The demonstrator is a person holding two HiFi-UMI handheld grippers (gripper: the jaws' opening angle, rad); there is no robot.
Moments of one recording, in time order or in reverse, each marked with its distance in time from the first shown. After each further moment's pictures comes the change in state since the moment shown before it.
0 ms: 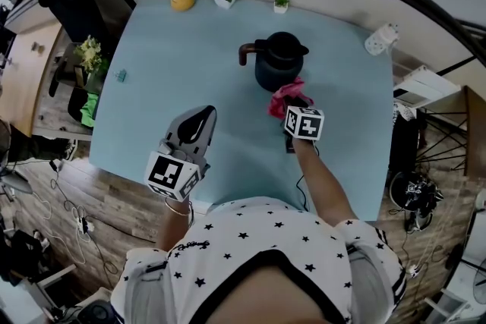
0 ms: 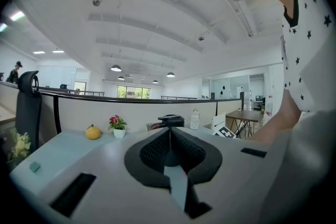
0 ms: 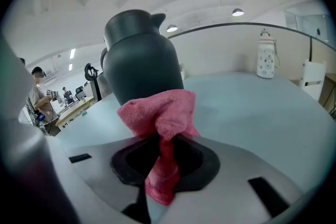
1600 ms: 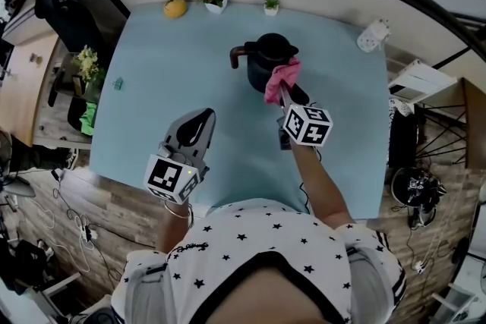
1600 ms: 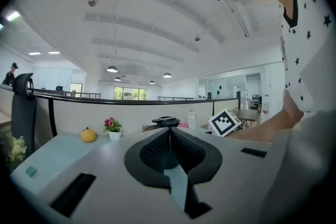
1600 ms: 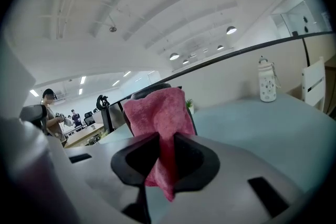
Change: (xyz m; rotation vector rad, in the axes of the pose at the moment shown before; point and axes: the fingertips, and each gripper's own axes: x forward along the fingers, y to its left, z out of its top) left arm 0.005 -0.015 0.008 0.029 -0.007 -0.031; right arm -0.062 0.032 0.087 0.058 -0.300 0.099
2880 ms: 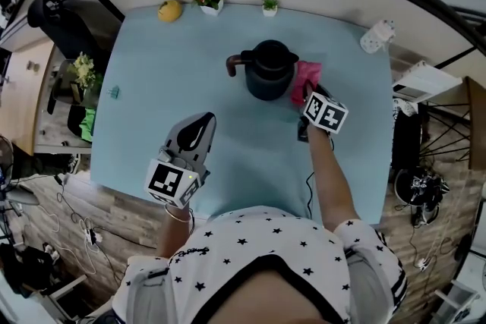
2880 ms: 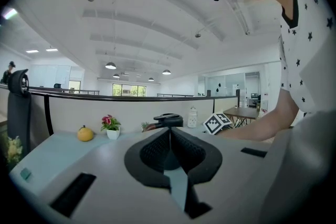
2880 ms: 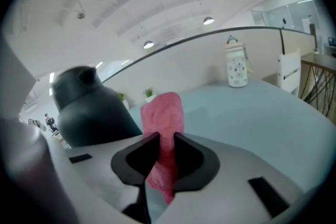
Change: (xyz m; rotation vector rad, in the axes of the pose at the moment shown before) left arm 0.030 0.013 -0.009 -0.005 0.035 -0.015; right arm 0.031 -0.128 -0.023 0.121 0.126 -0.268
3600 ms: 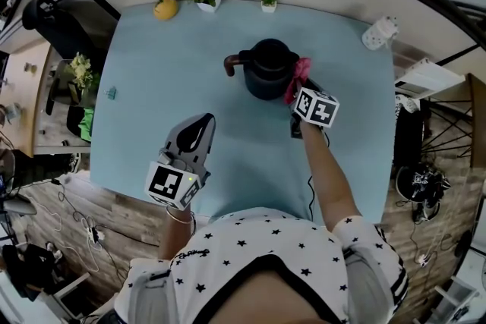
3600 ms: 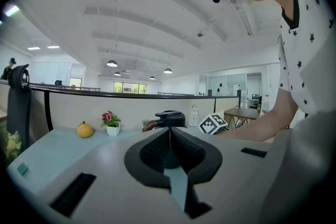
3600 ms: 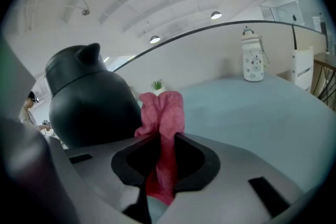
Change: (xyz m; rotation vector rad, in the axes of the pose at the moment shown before) left arm 0.010 0.004 -0.008 -0.025 0.016 0.003; right arm 0.027 0.030 -0.011 -0.032 0.053 0.074
